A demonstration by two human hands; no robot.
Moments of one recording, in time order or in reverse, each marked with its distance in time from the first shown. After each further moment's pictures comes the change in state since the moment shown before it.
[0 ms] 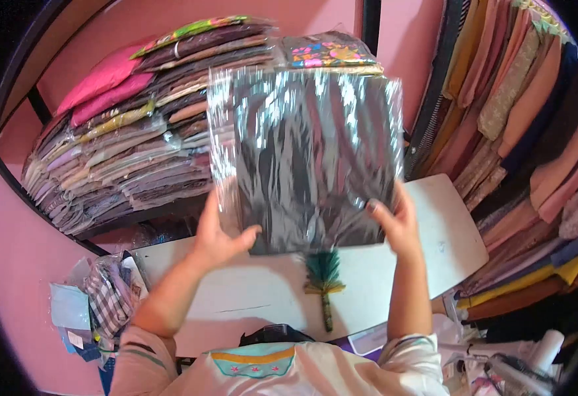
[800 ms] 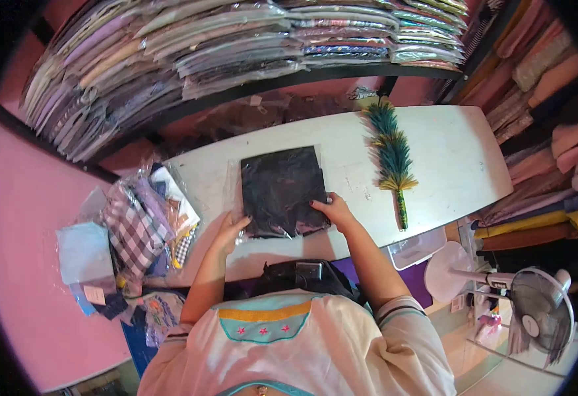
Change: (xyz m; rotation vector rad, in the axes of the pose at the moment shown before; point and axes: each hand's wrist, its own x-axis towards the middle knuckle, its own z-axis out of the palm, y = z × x) left_hand -0.371 -0.197 -0.158 -0.464 0.206 -1.057; right_hand -0.219 0.251 0.259 -0.218 -0.078 0.981
